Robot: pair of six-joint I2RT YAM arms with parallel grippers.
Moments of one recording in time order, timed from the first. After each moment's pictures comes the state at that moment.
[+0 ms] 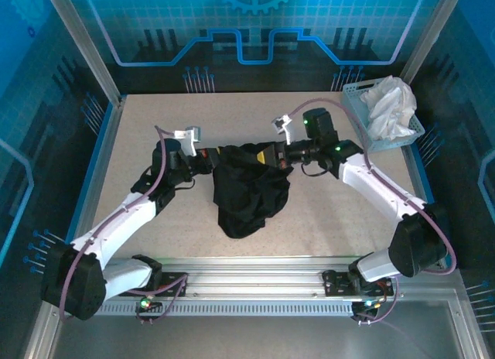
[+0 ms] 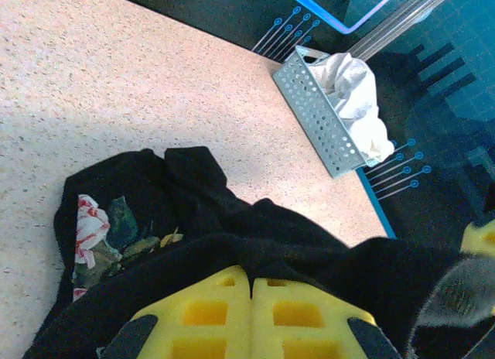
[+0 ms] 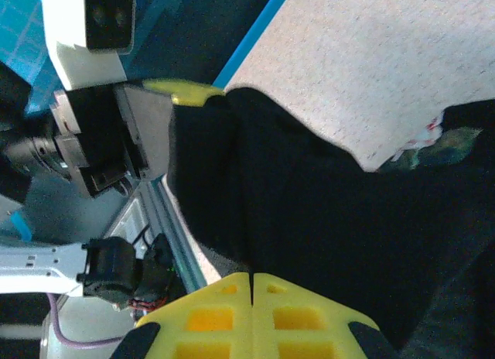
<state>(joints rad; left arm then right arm) -0.32 1.15 0.74 0.05 0.34 -0.62 0.46 1.45 1.17 -0.36 -0.79 0.35</state>
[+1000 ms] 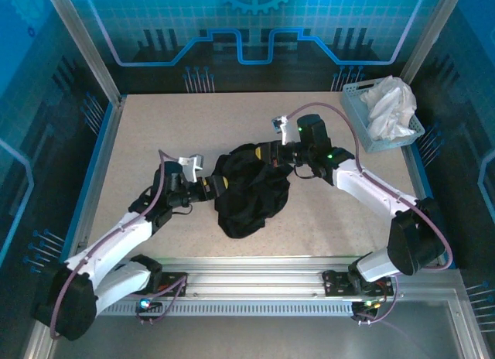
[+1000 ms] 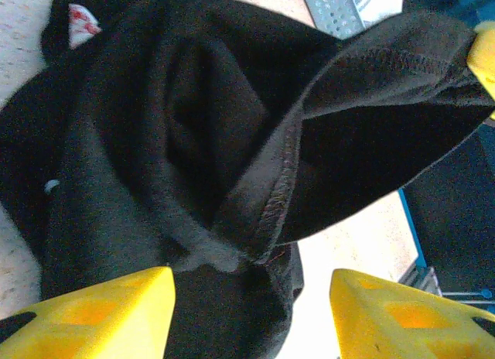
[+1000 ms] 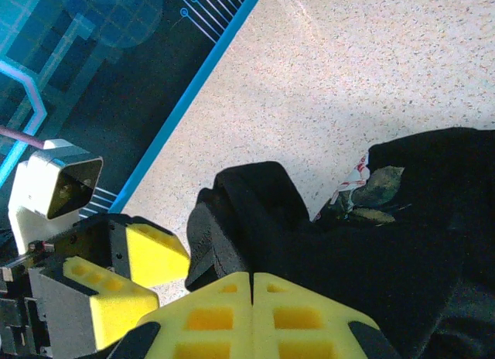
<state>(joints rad) -0.37 1.03 0.53 -0.02 0.44 -0.69 0.49 1.46 1.09 -0.16 -0.56 0.43</state>
